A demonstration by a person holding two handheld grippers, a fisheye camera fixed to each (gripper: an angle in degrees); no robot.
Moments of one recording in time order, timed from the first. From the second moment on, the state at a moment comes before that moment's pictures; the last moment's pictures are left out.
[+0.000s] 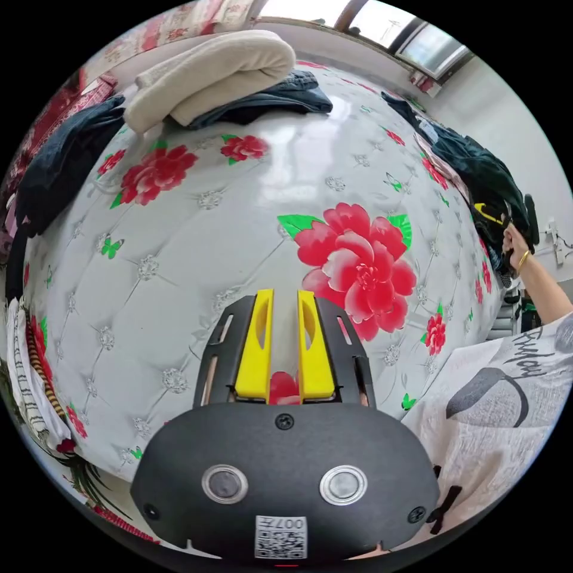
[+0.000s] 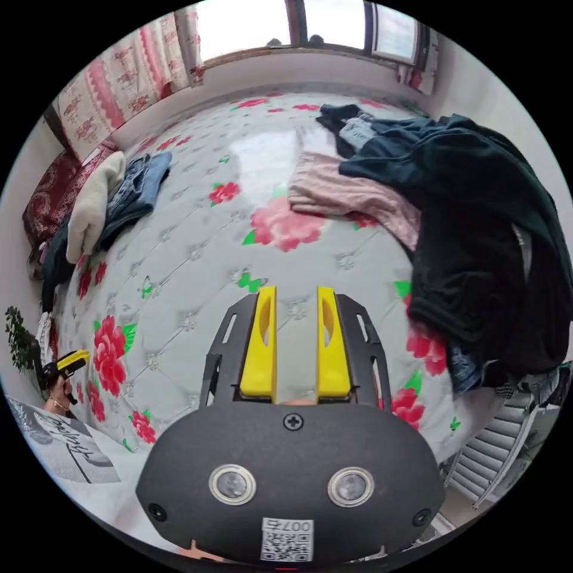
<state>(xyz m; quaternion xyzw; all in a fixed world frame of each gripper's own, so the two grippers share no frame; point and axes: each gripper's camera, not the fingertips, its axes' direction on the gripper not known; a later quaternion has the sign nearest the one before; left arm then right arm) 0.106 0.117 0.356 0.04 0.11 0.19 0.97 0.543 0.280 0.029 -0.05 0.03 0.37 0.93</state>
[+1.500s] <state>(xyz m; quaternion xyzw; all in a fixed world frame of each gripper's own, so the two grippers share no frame) 0.160 0.242 0.279 0.11 0.20 0.23 0.95 0.175 0.220 -0.030 -0.03 -0.25 0.02 0.97</state>
